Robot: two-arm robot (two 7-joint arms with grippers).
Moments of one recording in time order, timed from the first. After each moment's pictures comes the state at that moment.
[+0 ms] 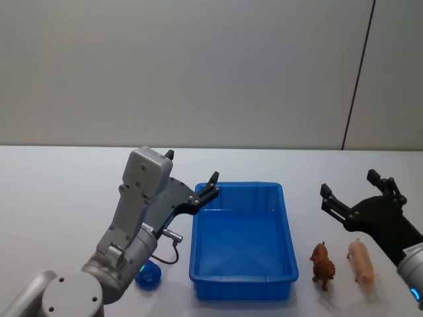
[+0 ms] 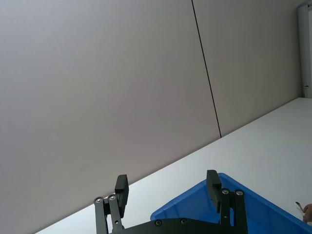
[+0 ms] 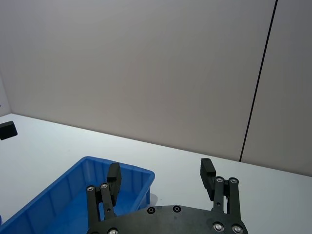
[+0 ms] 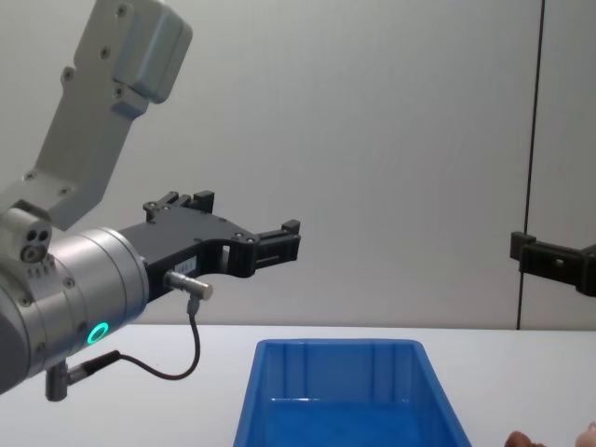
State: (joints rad) left arm -0.24 0.38 0.45 -1.63 -0.20 0.01 -0.01; right arm -0.01 0.34 -0.23 -1.77 0.29 0.03 0.07
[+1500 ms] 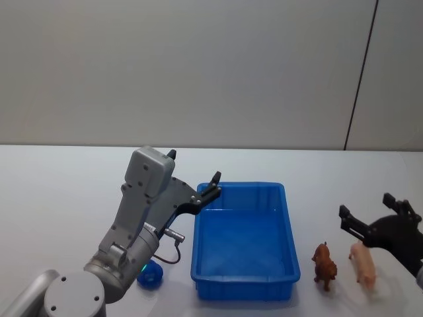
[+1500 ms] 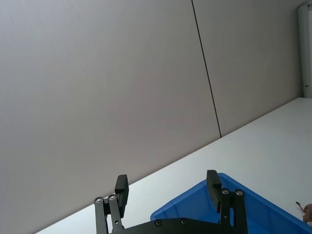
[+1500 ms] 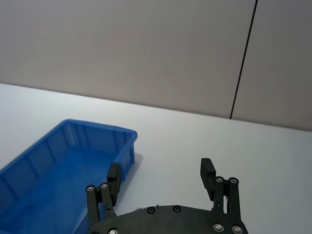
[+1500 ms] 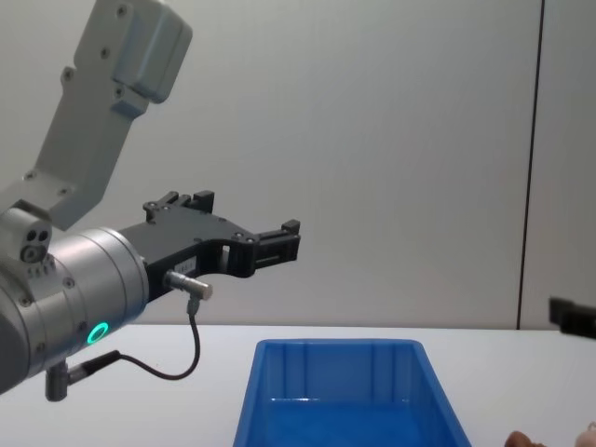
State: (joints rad) left arm -0.24 0.38 0.45 -1.63 -0.20 0.01 -0.01; right arm -0.01 0.38 -0.18 -1.72 0.36 0.18 0.10
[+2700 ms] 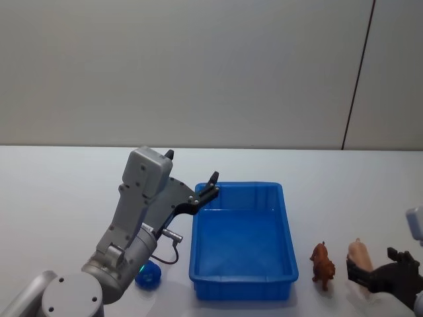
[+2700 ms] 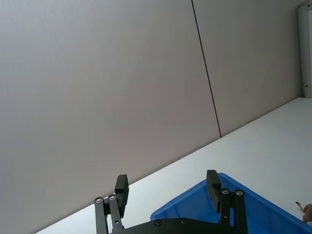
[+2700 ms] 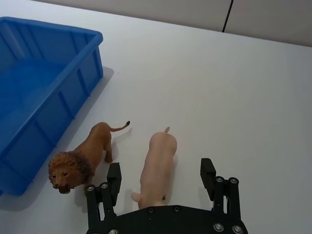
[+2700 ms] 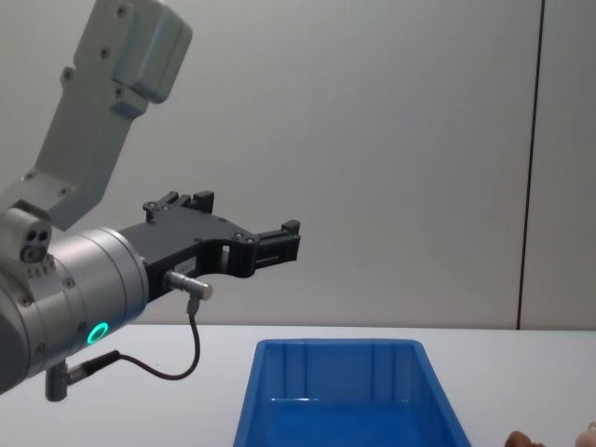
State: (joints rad) left arm -0.24 0.38 0.45 -1.63 -0.20 0.01 -0.01; right arm 0.01 0.37 -0.20 -1.59 0.29 0.38 0.09
